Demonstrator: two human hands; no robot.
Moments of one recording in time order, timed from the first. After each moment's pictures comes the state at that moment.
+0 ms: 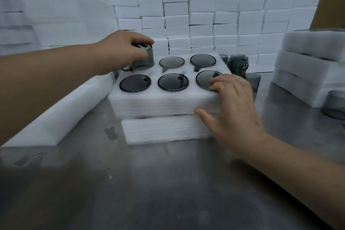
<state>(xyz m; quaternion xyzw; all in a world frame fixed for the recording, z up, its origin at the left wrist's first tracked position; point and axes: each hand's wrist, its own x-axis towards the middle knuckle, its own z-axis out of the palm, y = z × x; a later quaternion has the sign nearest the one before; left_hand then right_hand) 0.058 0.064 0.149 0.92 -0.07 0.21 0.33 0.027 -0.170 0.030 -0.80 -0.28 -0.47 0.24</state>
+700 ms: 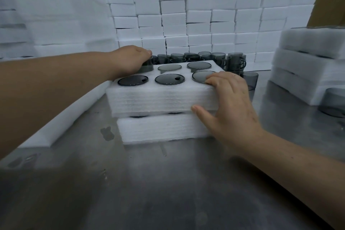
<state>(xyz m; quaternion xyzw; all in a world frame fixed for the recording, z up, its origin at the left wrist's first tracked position) 0.084 0.057 0.129 0.96 0.01 0.13 0.25 0.027 -0.170 0.033 -0.82 -0.27 -0.44 0.25</state>
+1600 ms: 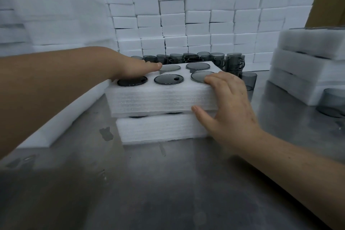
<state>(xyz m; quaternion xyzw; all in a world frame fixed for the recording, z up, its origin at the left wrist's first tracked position) 0.083 0.053 0.127 0.98 0.06 -0.02 0.18 0.025 -0.172 0.034 -0.82 -0.28 -0.43 0.25</state>
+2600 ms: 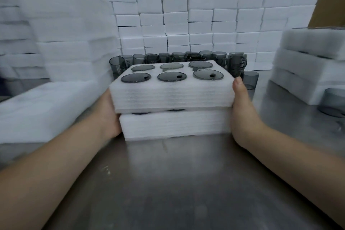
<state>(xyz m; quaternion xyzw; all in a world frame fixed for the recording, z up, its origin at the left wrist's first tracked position) 0.034 0.066 0.032 0.54 -0.06 0.06 0.83 0.051 -0.179 0.018 -0.65 -0.14 -0.08 0.74</state>
